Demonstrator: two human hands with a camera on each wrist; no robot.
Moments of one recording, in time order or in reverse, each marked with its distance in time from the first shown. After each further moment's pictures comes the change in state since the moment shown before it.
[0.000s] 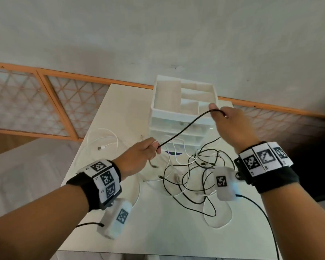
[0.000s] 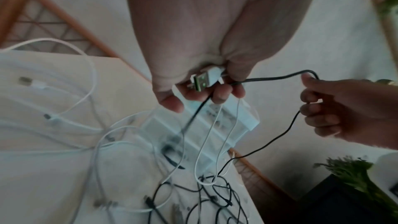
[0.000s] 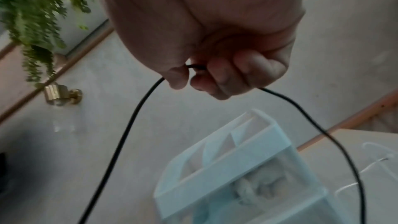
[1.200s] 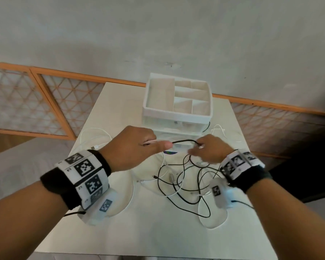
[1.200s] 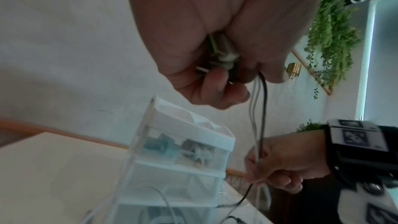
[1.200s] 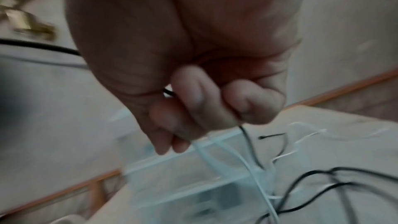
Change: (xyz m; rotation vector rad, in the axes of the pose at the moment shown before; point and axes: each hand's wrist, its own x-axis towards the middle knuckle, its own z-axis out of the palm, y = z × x) left_hand -0.006 0.047 -0.010 0.400 0.085 0.253; right_hand -0.001 0.044 0.039 -0.316 -0.561 0.002
